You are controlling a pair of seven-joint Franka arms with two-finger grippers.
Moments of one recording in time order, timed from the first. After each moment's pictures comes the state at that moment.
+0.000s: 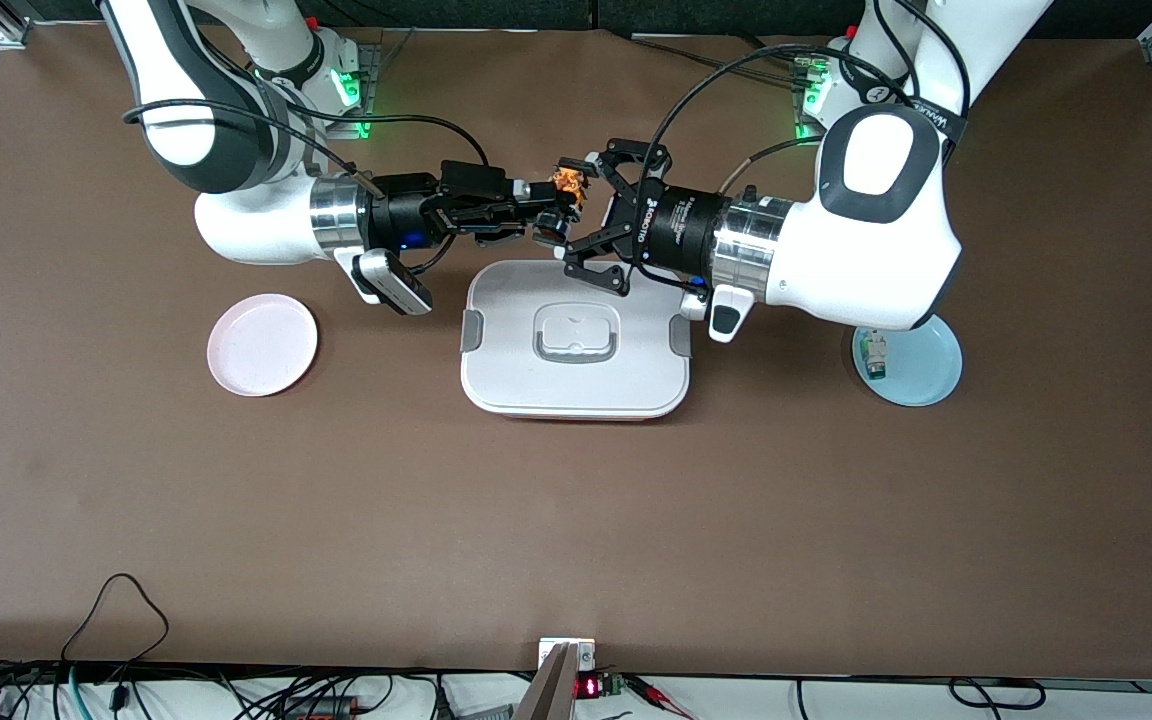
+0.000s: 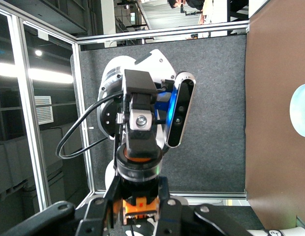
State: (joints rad) left arm -0.14 0.48 -0.42 -1.35 -1.17 1.79 -1.65; right arm 0.46 0.18 0.00 -1.93 1.91 1.88 -0.57
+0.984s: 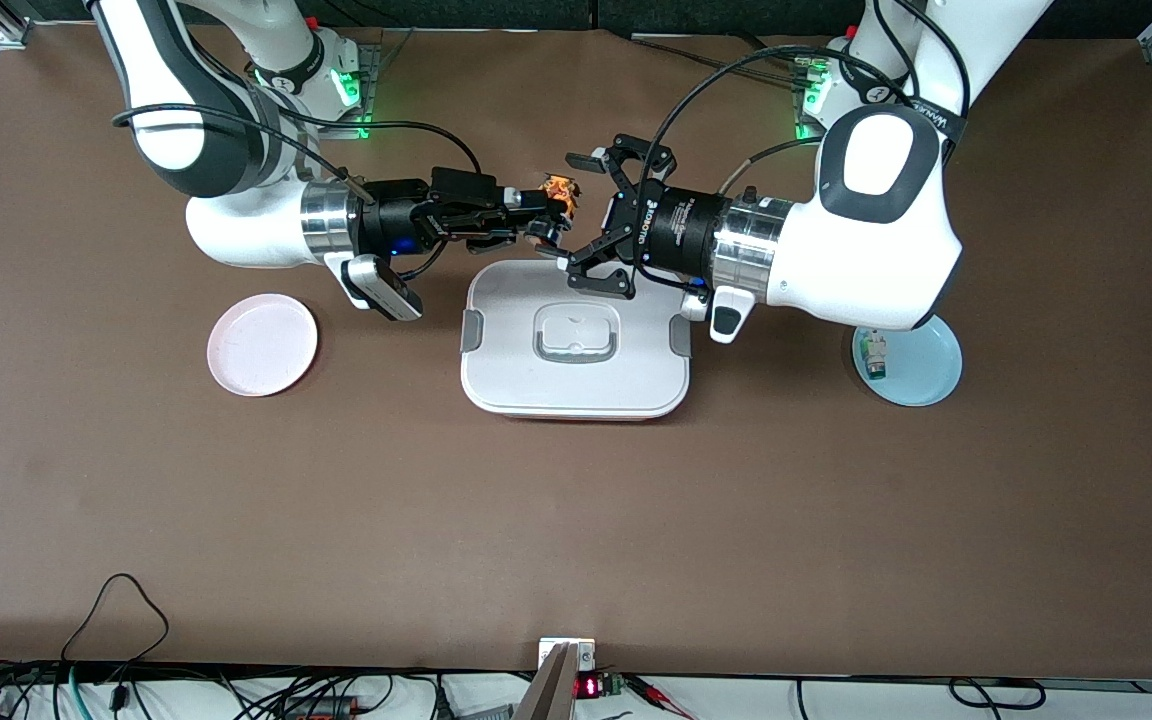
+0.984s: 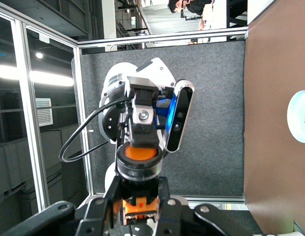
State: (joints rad) left arm -0.14 0.48 -0.42 -1.35 -1.17 1.80 -1.66; right arm 0.45 0.18 -0.01 -1.93 1.91 1.88 -0.58
